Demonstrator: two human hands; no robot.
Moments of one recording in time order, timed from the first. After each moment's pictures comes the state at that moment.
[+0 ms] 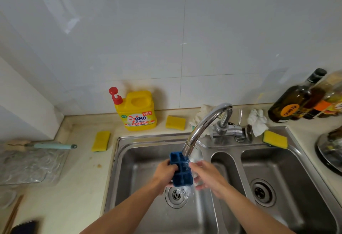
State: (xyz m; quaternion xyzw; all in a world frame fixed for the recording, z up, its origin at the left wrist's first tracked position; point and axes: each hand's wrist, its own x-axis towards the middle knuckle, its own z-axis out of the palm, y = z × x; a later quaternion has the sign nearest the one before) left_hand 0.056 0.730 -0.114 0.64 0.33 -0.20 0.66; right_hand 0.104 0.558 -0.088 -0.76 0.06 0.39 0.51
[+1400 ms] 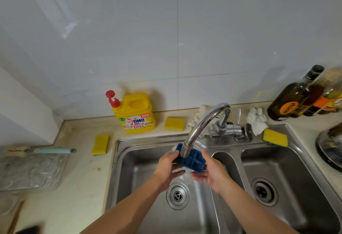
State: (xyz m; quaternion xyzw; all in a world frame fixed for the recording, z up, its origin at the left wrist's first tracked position) left_hand 0.073 0.725 -0.102 0.54 0.32 -0.11 0.77; right_hand 0.120 0.557 -0.092 -0.61 0.22 0.36 0.67
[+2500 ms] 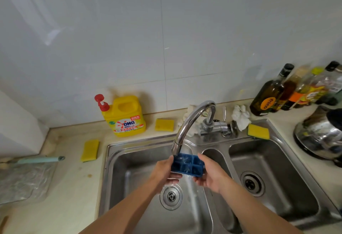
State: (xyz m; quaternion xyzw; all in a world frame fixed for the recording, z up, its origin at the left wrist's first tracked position) left_hand 0.065 0.715 -0.103 0.61 0.33 -0.20 0.69; right_hand 0.105 0.530 -0.084 -0.61 0.25 0.38 0.64
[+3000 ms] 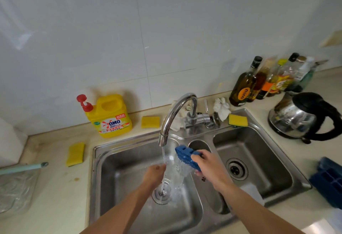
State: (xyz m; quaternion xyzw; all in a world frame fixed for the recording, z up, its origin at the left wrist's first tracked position) left_hand 0.042 0.704 -0.127 0.78 0.29 -0.22 0.50; right_hand 0.065 0.501 -0.056 -0.80 0.13 0.21 0.55
